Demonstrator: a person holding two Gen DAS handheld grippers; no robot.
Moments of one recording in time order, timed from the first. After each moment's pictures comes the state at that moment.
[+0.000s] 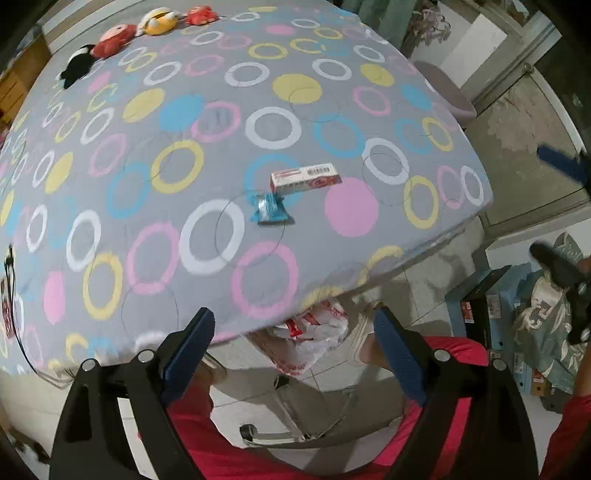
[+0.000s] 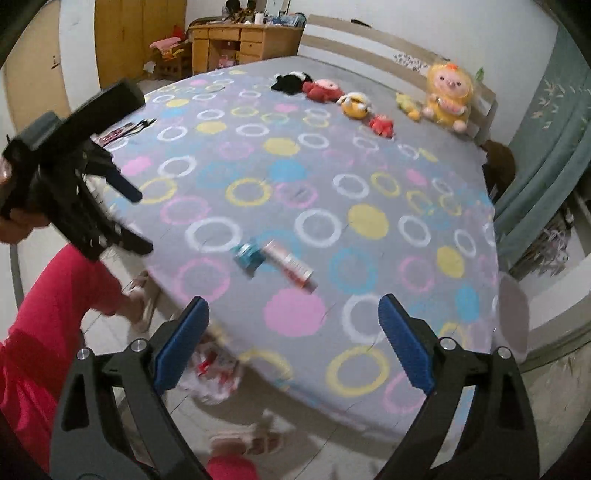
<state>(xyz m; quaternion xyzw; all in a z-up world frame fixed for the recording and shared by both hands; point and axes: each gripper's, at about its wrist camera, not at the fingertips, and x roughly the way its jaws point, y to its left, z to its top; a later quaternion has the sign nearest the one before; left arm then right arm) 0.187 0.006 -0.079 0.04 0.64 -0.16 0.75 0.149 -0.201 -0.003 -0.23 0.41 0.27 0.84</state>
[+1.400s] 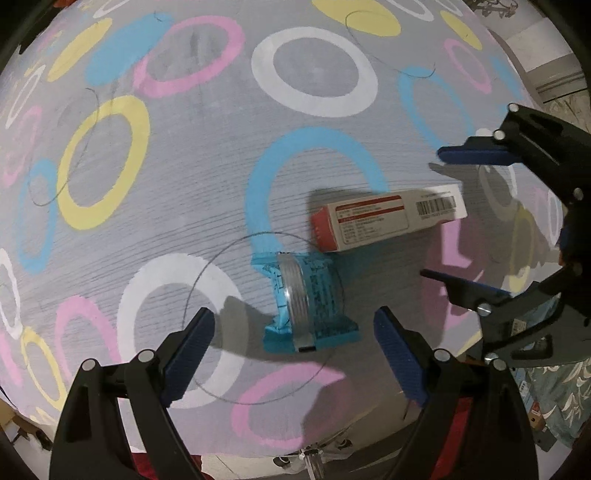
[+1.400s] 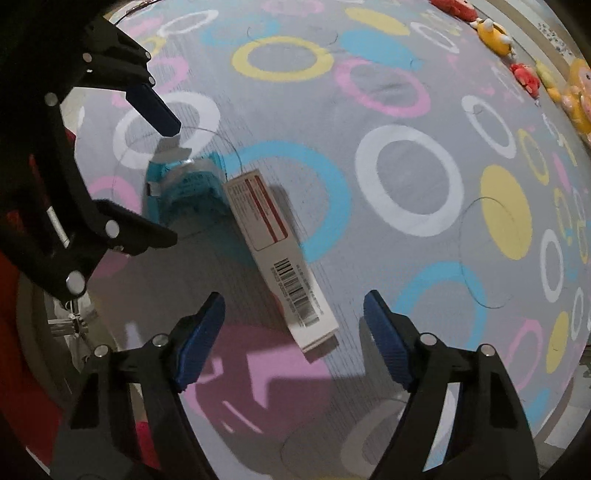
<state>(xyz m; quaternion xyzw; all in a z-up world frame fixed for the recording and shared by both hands) 0.322 -0.012 -0.263 0.02 0.72 -0.14 0.67 0.321 -0.123 -0.254 -0.35 0.54 0.41 0.65</state>
